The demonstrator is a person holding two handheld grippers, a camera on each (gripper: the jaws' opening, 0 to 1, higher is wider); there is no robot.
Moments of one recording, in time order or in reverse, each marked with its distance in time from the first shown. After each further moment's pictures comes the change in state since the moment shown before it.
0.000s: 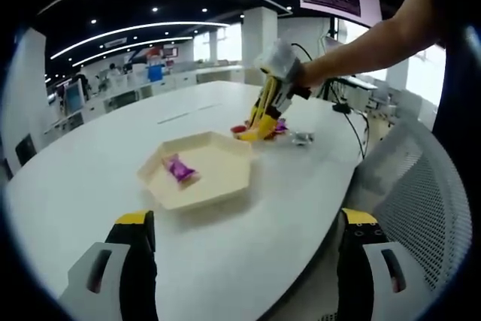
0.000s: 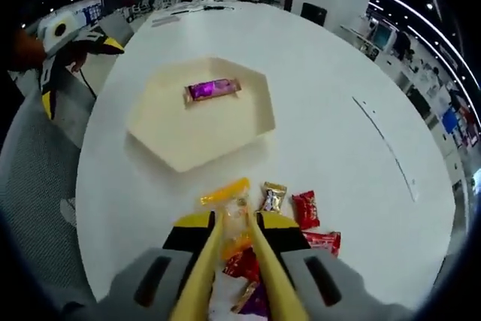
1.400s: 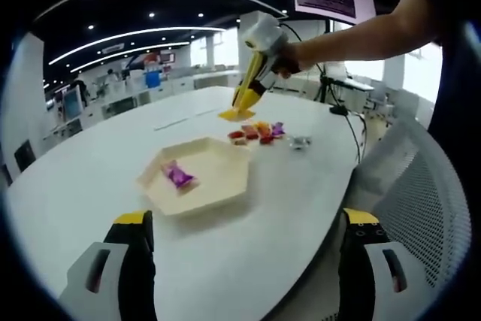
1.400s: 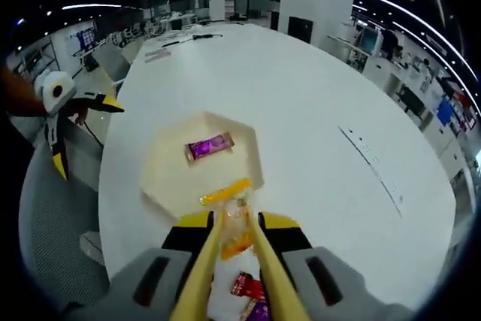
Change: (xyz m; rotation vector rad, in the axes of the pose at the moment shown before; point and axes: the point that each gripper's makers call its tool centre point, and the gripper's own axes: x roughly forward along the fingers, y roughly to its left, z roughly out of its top) left arm -0.003 -0.001 0.006 0.021 -0.029 -0.007; right arm -0.030 0.001 0.079 0.039 -0.094 -0.002
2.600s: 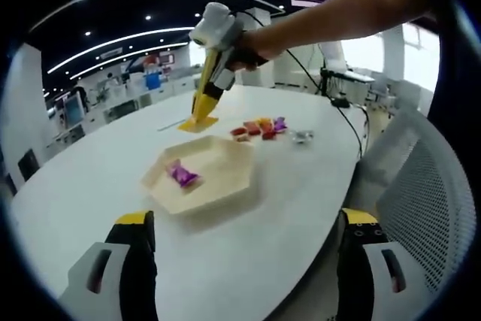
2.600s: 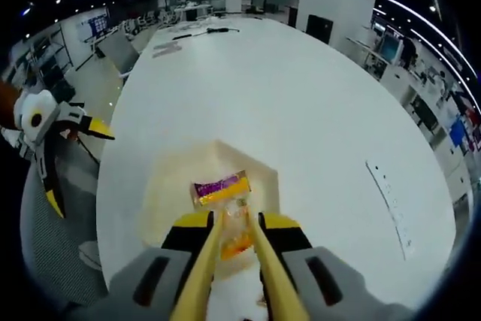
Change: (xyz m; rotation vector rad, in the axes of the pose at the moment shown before) left arm 0.000 0.002 -0.005 0.046 0.022 0.016; right arm 0.055 0.013 0.065 -0.066 0.041 0.056
